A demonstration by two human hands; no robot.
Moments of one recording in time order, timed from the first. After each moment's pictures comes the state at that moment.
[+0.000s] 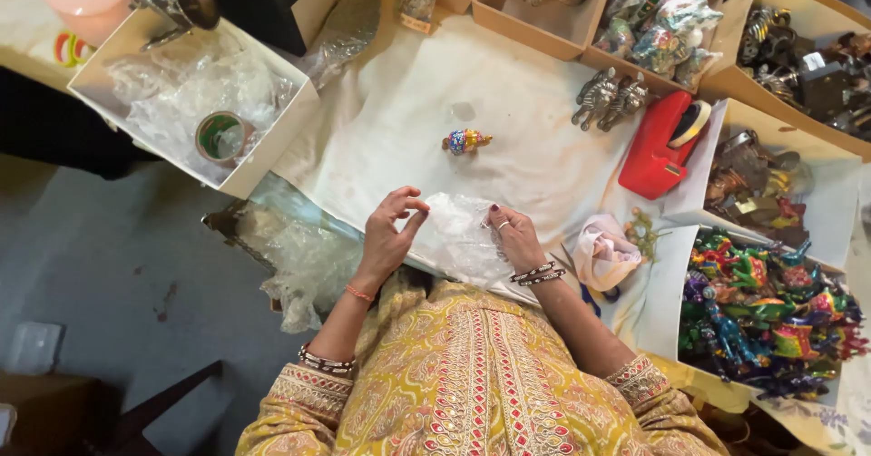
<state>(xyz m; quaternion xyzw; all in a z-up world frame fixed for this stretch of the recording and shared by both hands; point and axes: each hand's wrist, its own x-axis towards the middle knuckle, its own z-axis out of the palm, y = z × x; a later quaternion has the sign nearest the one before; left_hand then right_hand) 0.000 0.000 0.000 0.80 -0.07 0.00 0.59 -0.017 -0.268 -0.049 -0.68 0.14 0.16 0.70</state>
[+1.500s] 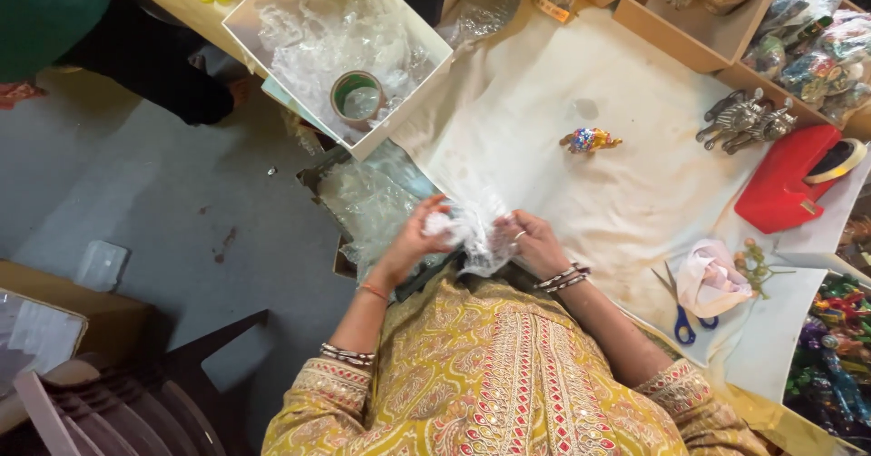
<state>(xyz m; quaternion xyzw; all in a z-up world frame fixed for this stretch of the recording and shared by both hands) -0.041 0.163 -0.050 0.51 0.07 -0.21 0.83 -0.018 -0.118 -0.059 -0.69 0.01 0.28 0.67</state>
